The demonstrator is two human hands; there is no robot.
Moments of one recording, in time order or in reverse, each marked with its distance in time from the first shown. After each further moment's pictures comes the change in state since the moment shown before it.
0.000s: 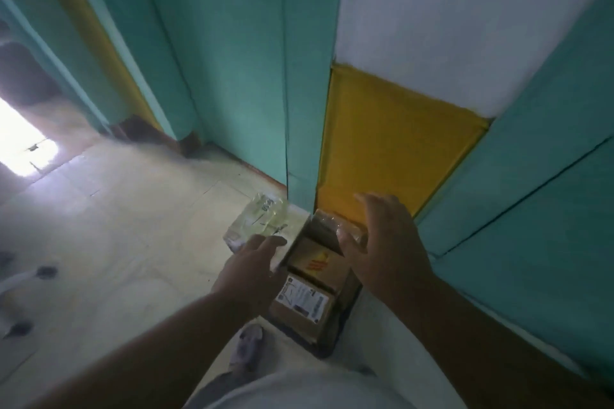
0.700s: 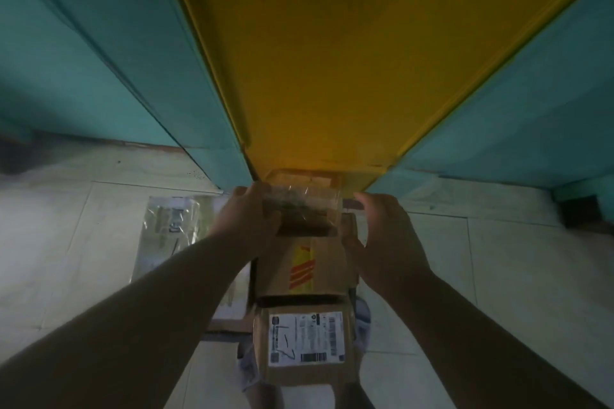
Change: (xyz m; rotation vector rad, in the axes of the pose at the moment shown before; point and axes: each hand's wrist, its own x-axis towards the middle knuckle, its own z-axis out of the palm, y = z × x) left_hand 0.317 -0.048 0.149 0.061 -0.341 0.205; right_hand 0.063 0.154 0.232 0.010 -0.071 0.684
